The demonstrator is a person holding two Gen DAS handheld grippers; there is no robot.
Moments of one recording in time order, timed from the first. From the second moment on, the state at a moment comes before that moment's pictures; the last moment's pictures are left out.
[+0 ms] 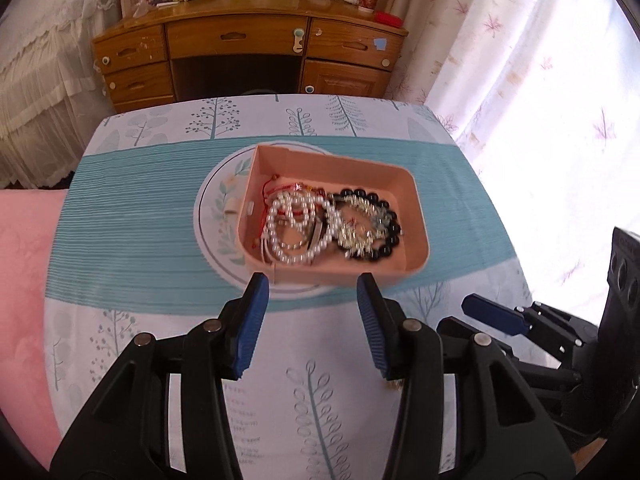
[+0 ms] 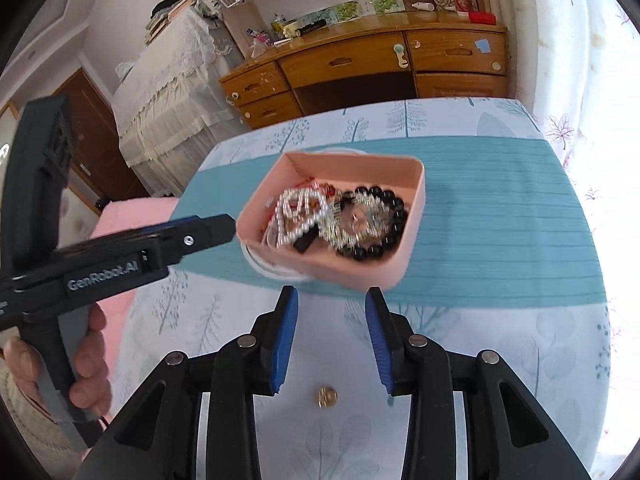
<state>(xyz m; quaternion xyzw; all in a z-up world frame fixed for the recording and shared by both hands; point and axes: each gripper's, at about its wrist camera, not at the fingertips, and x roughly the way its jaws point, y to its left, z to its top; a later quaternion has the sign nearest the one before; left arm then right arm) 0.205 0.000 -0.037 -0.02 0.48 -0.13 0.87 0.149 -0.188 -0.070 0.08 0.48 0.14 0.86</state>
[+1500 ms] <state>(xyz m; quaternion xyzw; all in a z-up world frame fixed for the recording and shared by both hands) 0.144 0.011 -0.111 -0.01 0.53 -0.11 0.84 0.118 -0.139 -0.155 -0.21 0.47 0.30 0.80</state>
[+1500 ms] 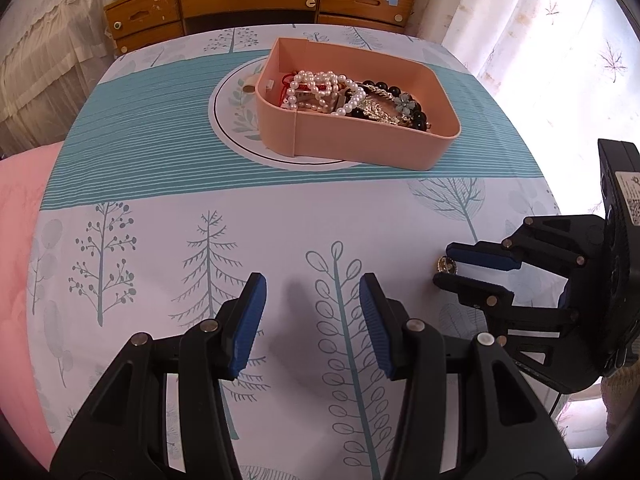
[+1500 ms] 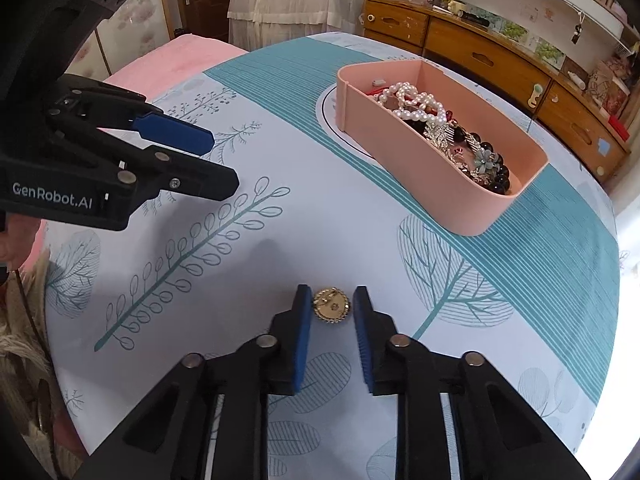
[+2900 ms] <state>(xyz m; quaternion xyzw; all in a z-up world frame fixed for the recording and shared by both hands) 0.252 0.027 -0.045 -0.07 0.45 -0.02 0.89 0.249 -0.147 -0.041 0.02 0.44 0.10 0.89</state>
